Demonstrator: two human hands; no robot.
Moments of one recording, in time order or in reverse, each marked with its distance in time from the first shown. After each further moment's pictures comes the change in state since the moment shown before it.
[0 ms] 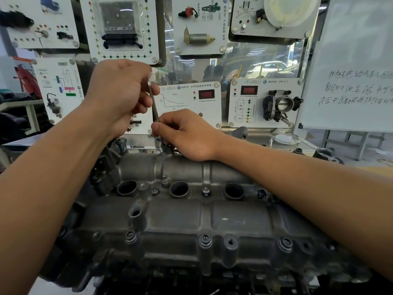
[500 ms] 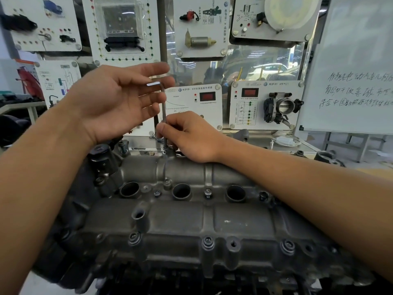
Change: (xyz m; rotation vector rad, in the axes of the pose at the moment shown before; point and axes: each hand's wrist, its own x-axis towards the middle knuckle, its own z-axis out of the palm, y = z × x) left_hand 0.000 0.003 -0.030 -0.348 -0.554 -0.188; right_hand 0.002 0.003 0.000 0.001 0.038 0.023
